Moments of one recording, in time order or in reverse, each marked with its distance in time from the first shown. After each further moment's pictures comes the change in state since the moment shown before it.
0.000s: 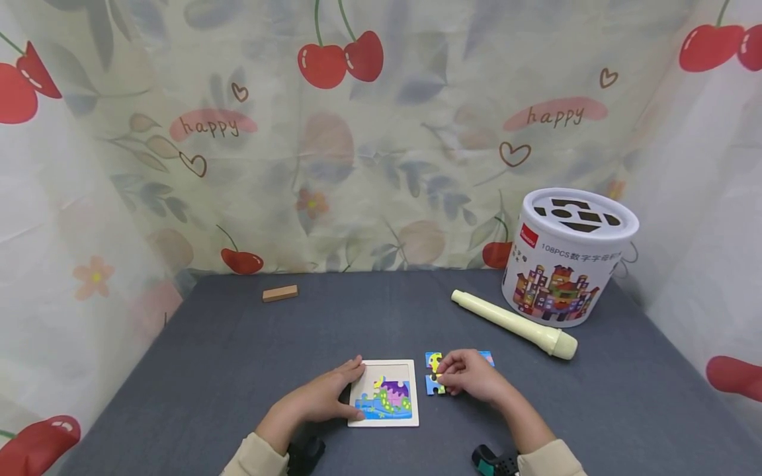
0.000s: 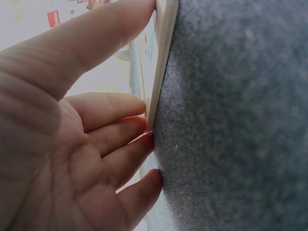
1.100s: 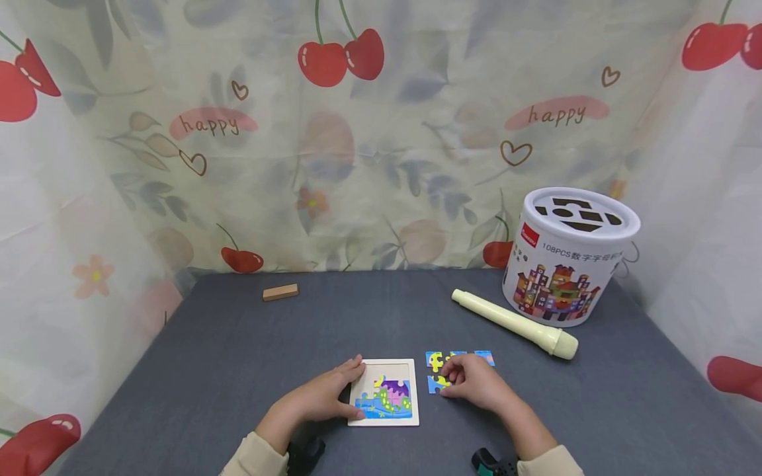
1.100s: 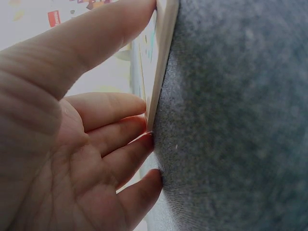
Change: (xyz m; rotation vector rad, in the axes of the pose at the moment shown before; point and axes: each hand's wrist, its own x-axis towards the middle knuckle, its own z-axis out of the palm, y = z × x) left_hand -0.001 0.000 -0.001 -0.017 0.003 -0.001; right_hand -0.006 0.002 0.005 -0.378 0.112 -0.136
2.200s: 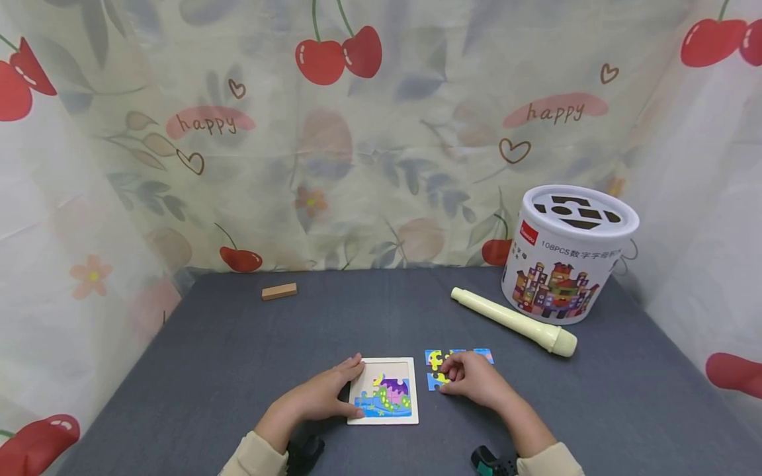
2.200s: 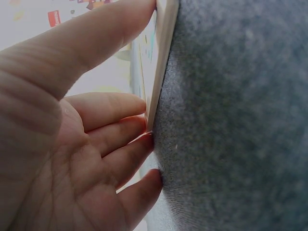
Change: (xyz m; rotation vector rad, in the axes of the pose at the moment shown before) left_hand -0.002 0.003 -0.001 0.006 -0.001 0.007; right_hand -0.001 -0.003 -0.001 0.018 0.006 -0.001
